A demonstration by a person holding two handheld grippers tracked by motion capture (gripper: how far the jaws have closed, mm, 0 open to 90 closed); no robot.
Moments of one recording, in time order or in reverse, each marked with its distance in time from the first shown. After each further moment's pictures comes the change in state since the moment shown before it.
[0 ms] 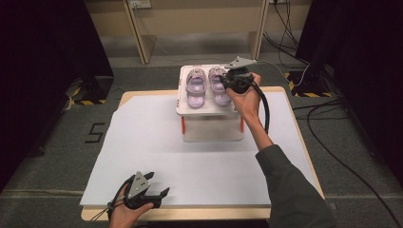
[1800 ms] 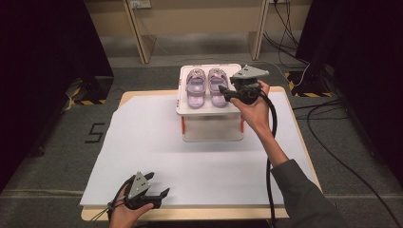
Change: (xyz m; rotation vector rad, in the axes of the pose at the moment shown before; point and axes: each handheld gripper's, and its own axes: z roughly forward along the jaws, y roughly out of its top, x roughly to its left) left arm -0.001 0.000 0.000 0.004 0.001 0.008; right arm 0.008 -0.021 -0.042 -0.085 0.078 0.010
